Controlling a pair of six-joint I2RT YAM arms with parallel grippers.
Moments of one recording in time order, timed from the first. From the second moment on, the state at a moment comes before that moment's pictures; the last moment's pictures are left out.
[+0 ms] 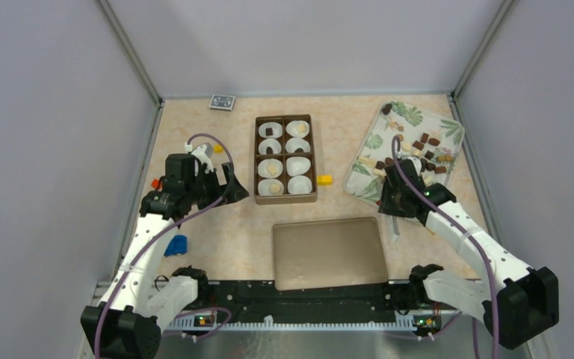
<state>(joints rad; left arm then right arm) -0.13 0.93 0.85 -0.69 0.35 -0.39 0.42 1.02 0.79 -0.78 0.26 0.54</state>
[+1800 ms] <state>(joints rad) -0.13 0.96 0.85 -0.68 0.38 -0.39 0.46 1.18 0.87 -0.78 0.34 0.44</state>
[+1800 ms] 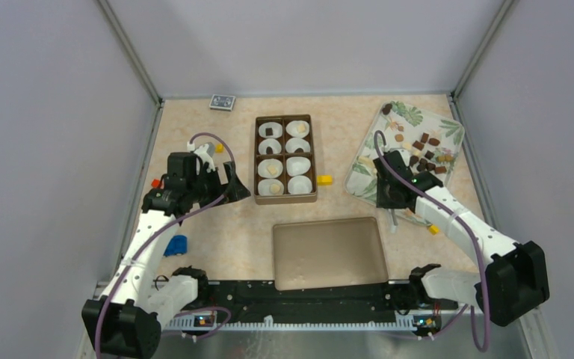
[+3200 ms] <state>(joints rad) -0.13 0.97 0.85 -0.67 0.37 -0.39 0.57 1.16 1.05 -0.77 0.33 0.43</state>
